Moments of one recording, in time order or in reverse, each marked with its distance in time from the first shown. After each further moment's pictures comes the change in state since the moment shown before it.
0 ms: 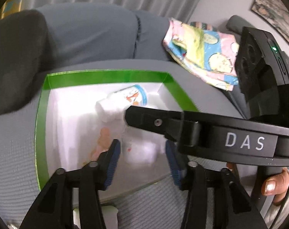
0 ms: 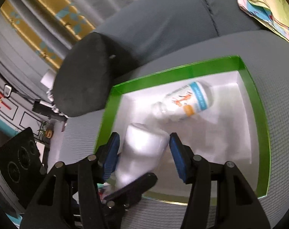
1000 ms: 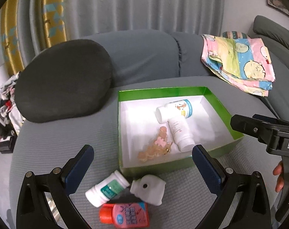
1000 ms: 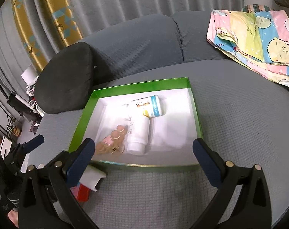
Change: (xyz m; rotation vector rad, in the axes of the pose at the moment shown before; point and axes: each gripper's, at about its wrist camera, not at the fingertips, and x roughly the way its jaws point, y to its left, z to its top) left arm -0.086 -0.007 -0.027 0.025 -0.163 0.411; right arm -0.089 0.017 -0.038 -0.137 -0.166 -0.252
